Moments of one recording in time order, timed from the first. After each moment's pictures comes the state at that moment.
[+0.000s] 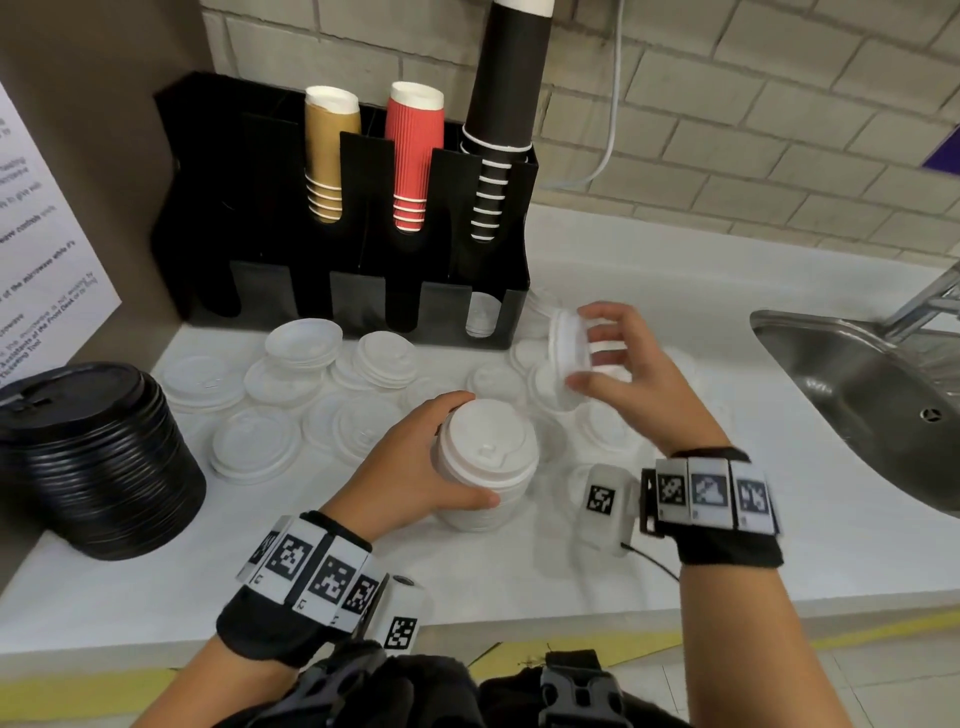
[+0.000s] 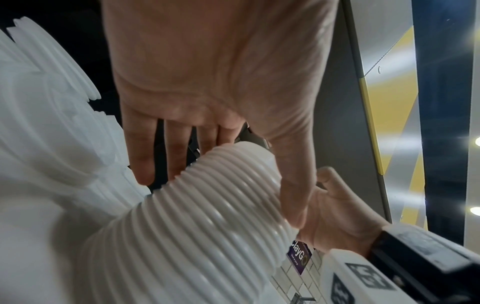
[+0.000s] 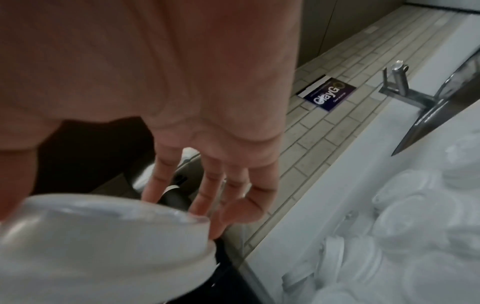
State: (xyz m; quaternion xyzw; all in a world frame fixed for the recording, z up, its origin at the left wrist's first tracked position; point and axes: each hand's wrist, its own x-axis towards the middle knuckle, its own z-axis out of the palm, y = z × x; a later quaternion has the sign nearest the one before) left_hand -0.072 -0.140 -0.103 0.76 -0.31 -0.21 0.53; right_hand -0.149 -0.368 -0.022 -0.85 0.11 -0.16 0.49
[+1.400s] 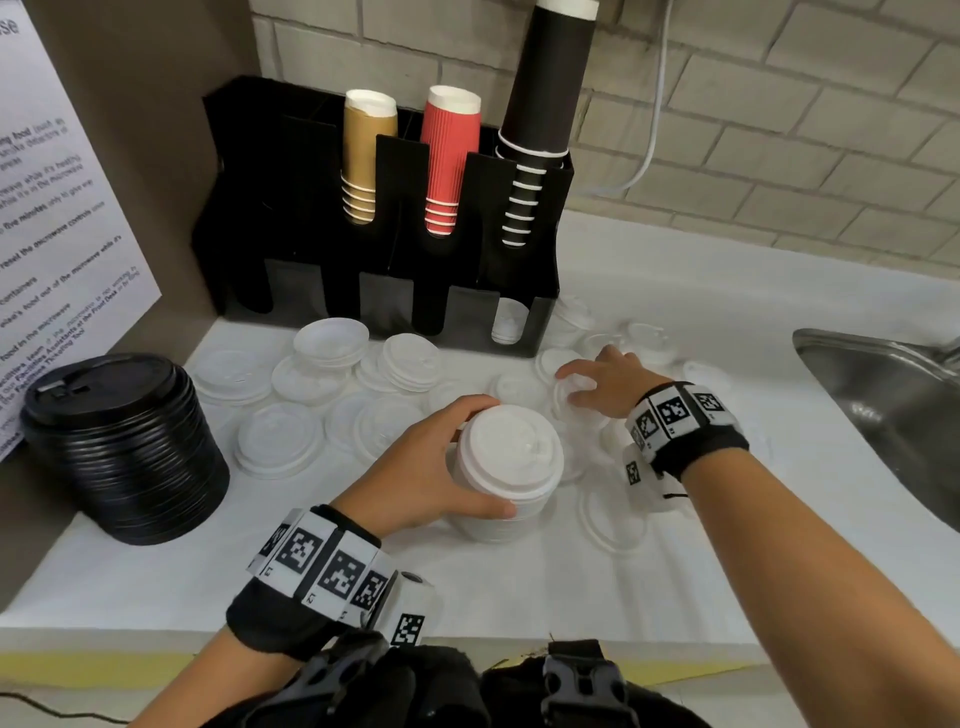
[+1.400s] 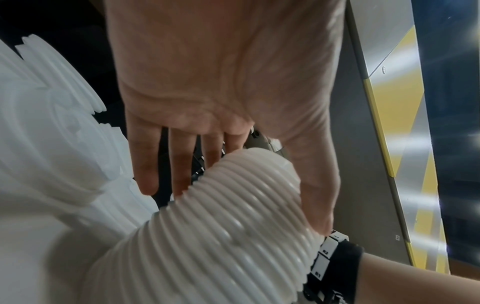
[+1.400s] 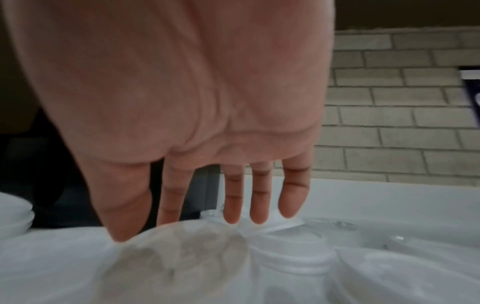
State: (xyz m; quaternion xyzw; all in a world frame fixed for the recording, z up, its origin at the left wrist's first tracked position) left_hand -0.065 -0.137 -0.096 0.76 -0.34 -0.21 0.51; right_hand -0.061 -0.412 -0.066 -0.96 0.19 0.18 0.03
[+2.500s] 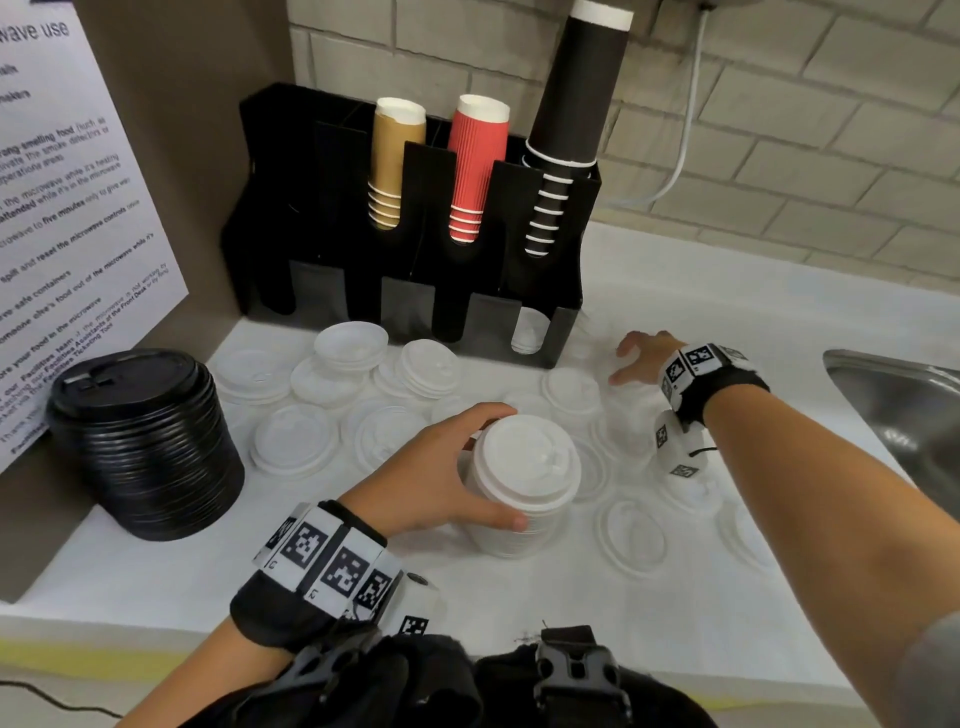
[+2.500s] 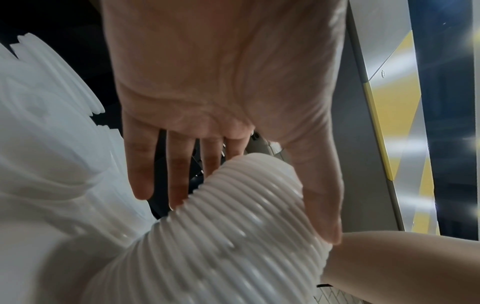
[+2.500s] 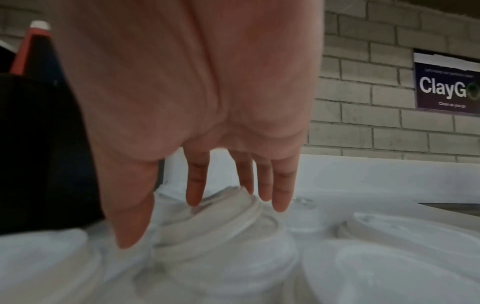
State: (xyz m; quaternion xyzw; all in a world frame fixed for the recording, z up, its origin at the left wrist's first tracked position) left_hand -0.060 -0.135 -0.096 0.77 -0.34 -0.23 0.49; right_hand -0.008 -0.473 -0.069 -0.94 0.28 0.17 0.04
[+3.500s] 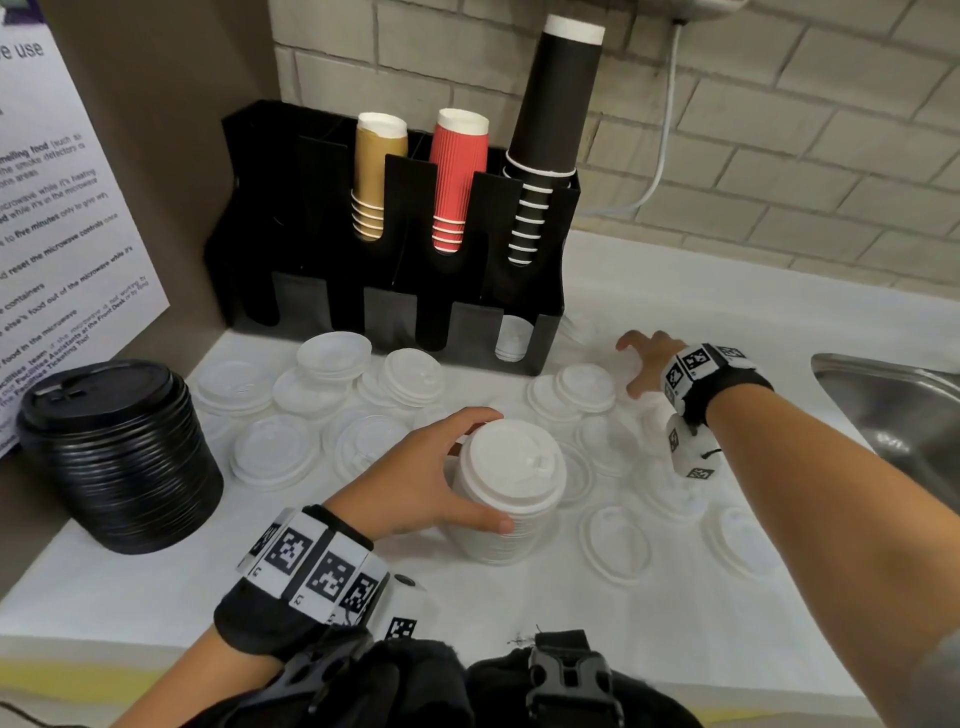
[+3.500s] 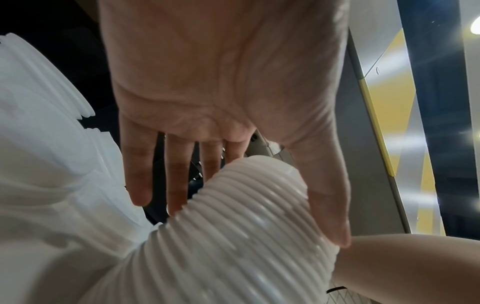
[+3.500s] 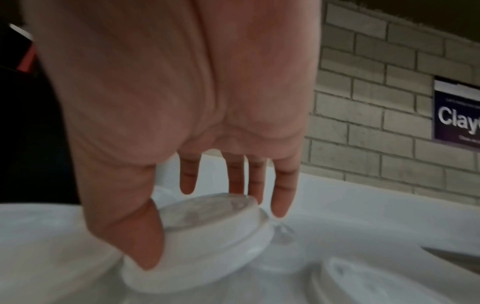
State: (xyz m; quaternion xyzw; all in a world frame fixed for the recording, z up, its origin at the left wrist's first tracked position) left_hand -0.058 -0.144 -0.098 0.77 -0.34 -0.22 0.48; right_hand -0.013 -0.499 -0.066 -0.95 0.24 0.17 -0.03
